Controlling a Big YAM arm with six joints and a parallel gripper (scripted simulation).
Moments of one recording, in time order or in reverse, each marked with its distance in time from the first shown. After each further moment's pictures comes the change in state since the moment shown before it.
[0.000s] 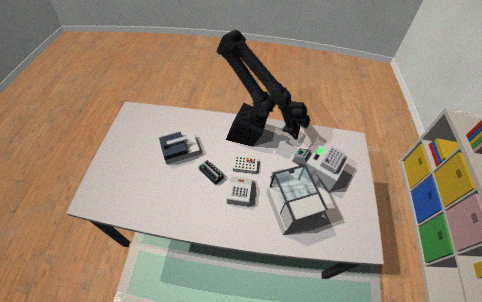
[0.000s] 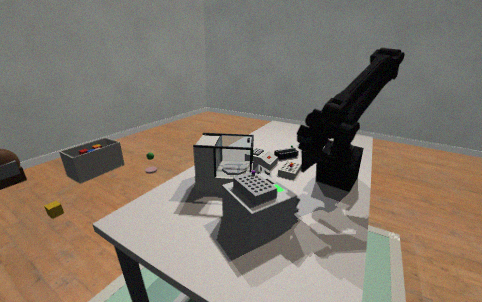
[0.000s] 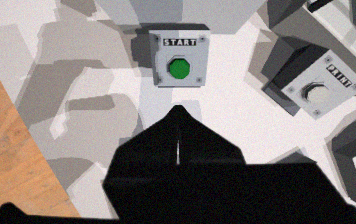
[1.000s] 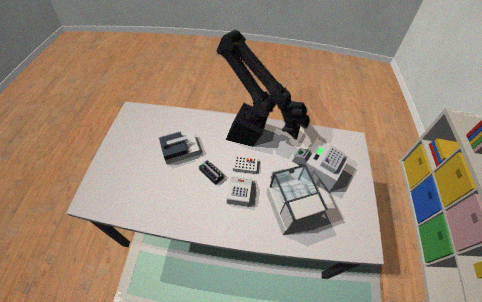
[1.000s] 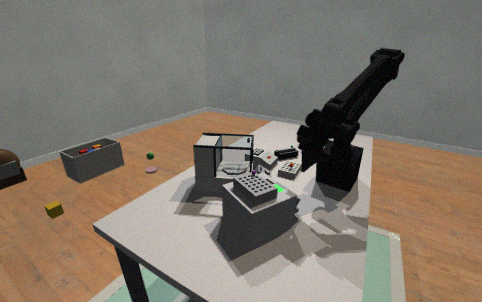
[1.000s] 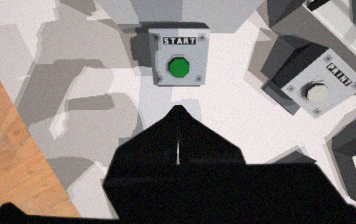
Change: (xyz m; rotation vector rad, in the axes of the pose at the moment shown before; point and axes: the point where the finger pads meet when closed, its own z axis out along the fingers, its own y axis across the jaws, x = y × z) arm 0.001 0.000 0.000 0.001 0.003 0.000
